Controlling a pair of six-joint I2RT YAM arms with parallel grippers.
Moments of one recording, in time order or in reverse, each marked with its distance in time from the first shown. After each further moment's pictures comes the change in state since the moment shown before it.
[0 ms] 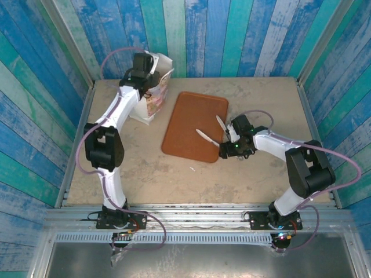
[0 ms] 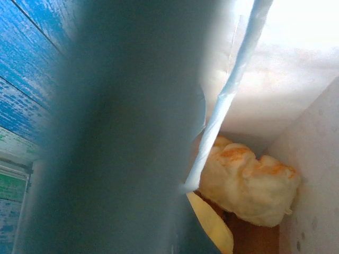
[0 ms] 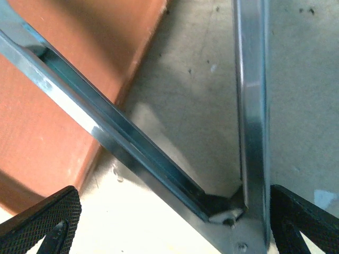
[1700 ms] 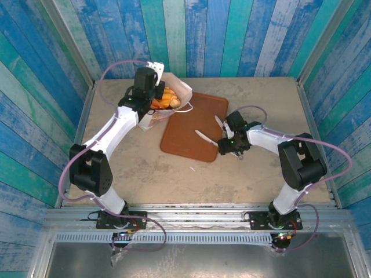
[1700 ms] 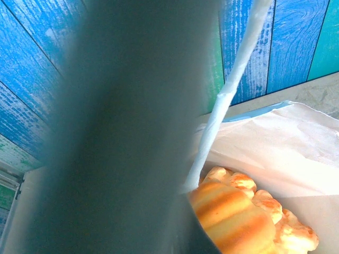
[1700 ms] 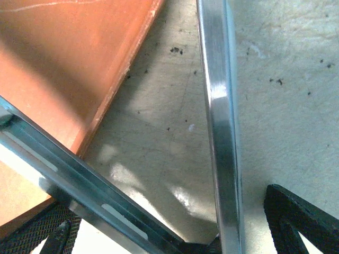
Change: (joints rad) left arm -0.121 -0.312 -0.368 0.192 -0.041 -0.054; right arm 0.032 0.110 0.105 0.003 0.118 -0.019
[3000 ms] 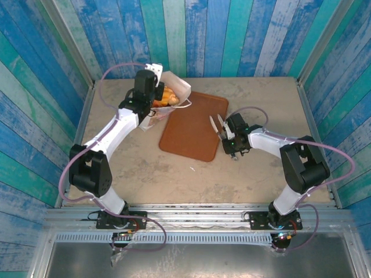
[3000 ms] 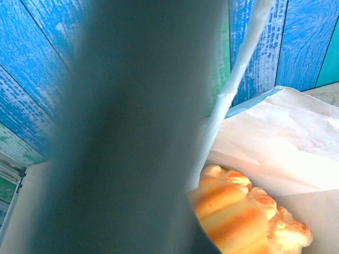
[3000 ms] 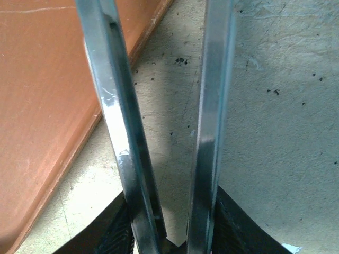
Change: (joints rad) left arm 0.000 -0.010 -0.052 0.060 -0.032 -0.031; right arm 0.006 -0.047 -0.061 0.078 0.026 -0.024
